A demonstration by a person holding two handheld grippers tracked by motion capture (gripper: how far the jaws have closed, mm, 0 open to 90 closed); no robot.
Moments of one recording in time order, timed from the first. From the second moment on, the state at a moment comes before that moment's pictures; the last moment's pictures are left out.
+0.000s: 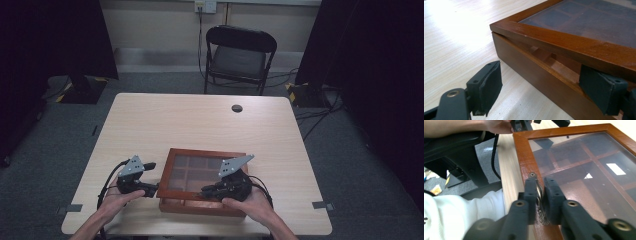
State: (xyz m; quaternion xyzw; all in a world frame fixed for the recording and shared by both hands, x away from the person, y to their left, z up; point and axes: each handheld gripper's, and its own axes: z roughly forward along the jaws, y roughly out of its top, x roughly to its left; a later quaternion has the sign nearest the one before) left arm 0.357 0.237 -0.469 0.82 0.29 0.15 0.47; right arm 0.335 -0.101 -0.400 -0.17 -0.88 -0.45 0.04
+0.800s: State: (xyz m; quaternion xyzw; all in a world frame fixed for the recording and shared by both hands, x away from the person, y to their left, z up) left arm 0.358 0.233 -0.453 0.79 0.30 0.16 0.51; right arm 0.329 -0.152 -0.389 -0.25 -0.83 -0.49 -0.04
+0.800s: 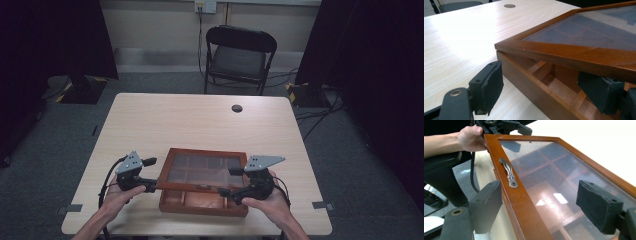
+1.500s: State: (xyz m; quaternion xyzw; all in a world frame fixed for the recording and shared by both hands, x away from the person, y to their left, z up) left arm 0.374 0.222 -0.437 0.78 0.29 0.16 0.52; right arm 0.339 -0.167 -0.392 -0.27 -0.83 -0.49 -0.07
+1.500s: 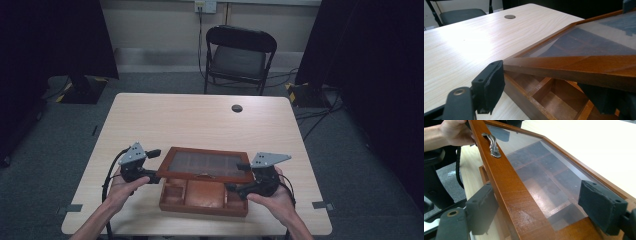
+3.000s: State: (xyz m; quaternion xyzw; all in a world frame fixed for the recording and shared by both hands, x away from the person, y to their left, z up) left arm 0.410 0.209 -0.432 0.77 0.29 0.14 0.54; right arm 0.377 -0.196 -0.386 -0.33 -0.78 -0.52 -0.08
